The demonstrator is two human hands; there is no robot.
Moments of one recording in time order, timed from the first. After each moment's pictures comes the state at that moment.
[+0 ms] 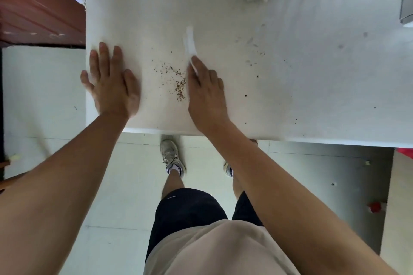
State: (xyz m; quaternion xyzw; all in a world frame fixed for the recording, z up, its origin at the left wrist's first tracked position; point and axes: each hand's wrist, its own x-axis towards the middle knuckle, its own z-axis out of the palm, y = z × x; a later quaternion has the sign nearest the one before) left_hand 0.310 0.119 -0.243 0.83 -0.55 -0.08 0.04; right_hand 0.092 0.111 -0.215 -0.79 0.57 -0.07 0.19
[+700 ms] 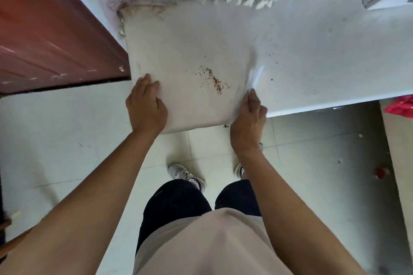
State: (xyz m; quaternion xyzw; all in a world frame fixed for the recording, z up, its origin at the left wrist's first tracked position) left_hand 0.359 0.150 -0.209 0.73 -0.64 -0.21 0.13; right_hand 0.134 0.211 -0.217 -0.54 0.82 -0.10 0.17
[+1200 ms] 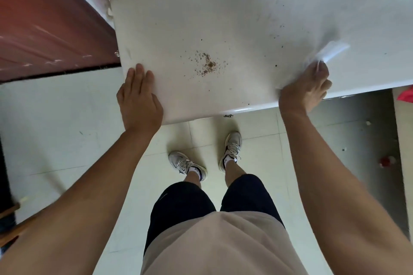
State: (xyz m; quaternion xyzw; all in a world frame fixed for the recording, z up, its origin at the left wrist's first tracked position) left_hand 0.362 0.164 -0.228 0.71 -0.69 -0.12 0.07; right_hand 0.029 0.158 -0.216 -0.35 0.93 -0.08 0.07
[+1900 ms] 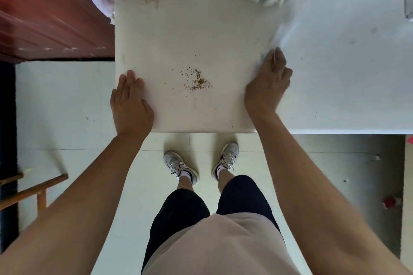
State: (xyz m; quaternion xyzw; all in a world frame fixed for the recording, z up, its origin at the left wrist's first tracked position) left_hand 0.330 0.159 -0.219 0.78 -0.61 -0.12 0.09; right_hand 0.054 0.087 -0.222 -0.56 0.82 -0.08 0.12
